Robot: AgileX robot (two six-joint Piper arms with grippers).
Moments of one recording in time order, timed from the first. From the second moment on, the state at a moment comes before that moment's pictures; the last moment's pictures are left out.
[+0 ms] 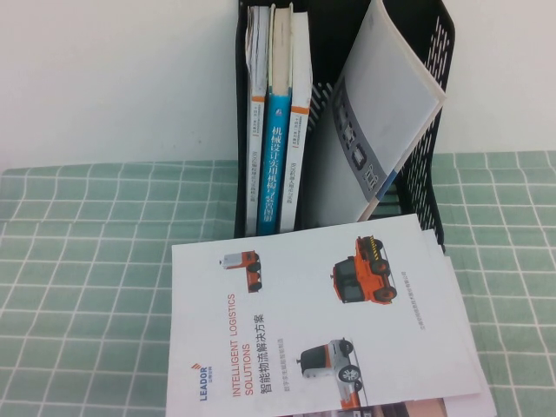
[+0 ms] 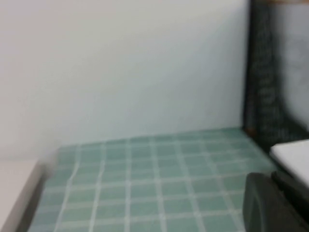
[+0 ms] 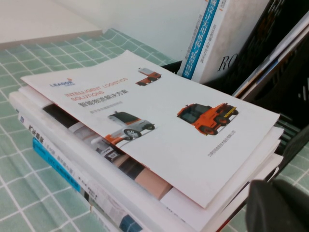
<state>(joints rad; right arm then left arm) 0.72 -0.01 -0.22 -0.01 0.54 -0.16 -0.10 0.02 0.01 0.06 0.10 -0.06</state>
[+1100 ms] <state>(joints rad) 0.72 -0.01 -0.22 -0.01 0.55 -0.16 -0.09 -0.01 0.02 0.03 0.40 -0.08</state>
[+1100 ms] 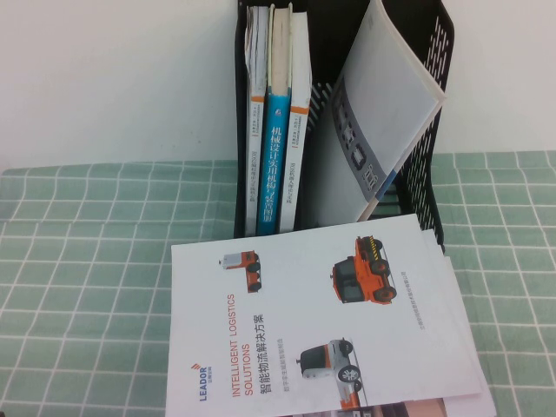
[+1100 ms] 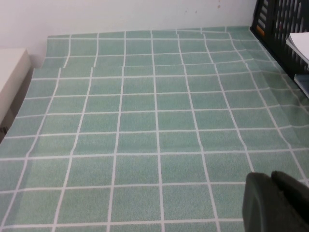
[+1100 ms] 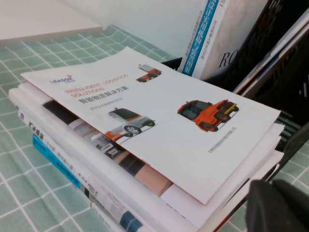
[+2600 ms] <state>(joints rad) 0.00 -0.01 0.03 -0.06 0.42 -0.06 -0.09 -0.01 0.02 0.02 0.40 -0.09</state>
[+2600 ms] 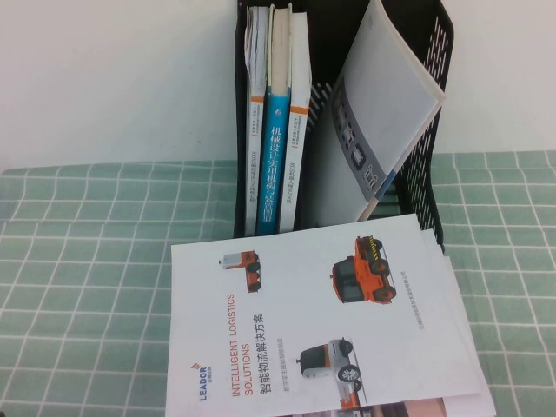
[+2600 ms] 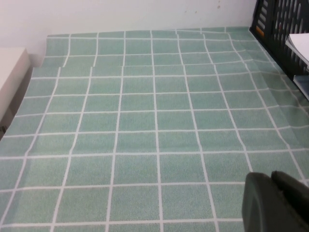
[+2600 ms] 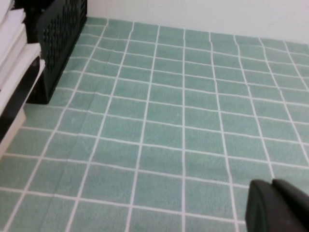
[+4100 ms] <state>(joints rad) 0.00 -0.01 0.03 0.01 0.42 -0.23 -0.09 -0.01 0.02 0.02 0.40 -0.08</state>
